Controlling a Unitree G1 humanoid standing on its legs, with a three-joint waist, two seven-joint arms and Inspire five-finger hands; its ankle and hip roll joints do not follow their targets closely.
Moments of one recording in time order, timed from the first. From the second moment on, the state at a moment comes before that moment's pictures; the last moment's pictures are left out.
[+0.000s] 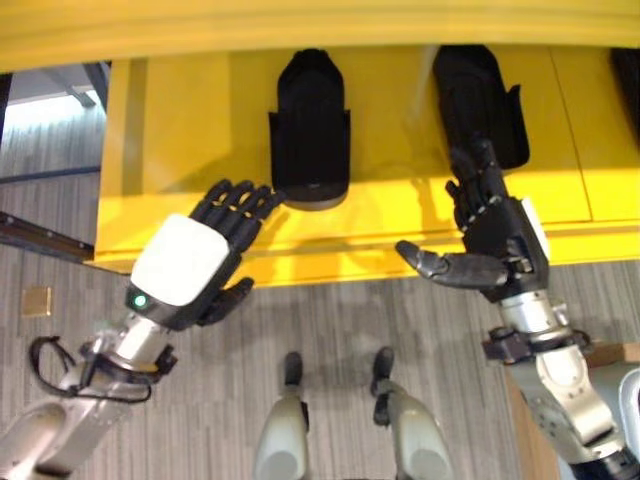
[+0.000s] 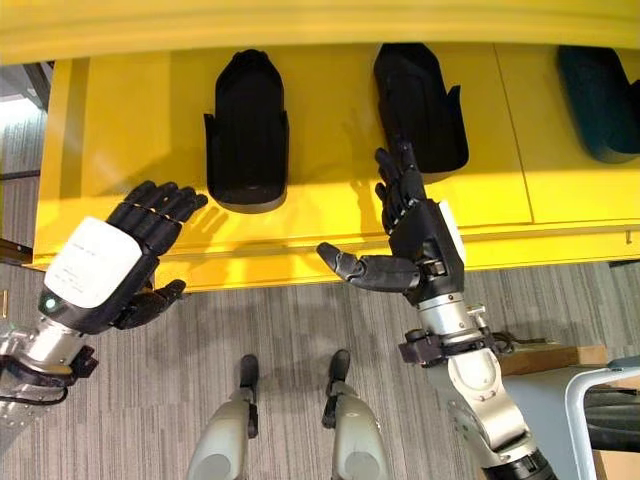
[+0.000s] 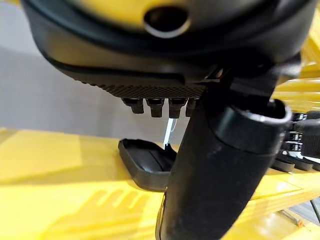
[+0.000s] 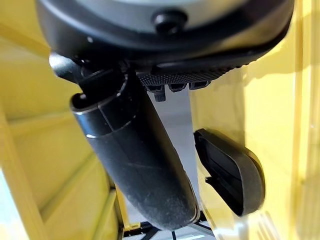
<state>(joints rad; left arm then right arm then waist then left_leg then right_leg) 0.23 0.99 0.05 -0.34 0.64 -0.28 0.39 -0.04 -0.62 0.18 -0.37 0.59 -0.27 -0.12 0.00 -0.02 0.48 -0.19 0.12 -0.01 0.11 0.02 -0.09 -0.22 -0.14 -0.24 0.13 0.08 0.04</state>
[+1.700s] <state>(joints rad) 0.09 0.84 -0.18 -0.10 0.63 -0.24 0.33 0.00 -0.54 0.18 -0.35 0.55 -0.27 -0.15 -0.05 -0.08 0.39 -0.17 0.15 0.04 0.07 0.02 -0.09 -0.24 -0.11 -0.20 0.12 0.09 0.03</state>
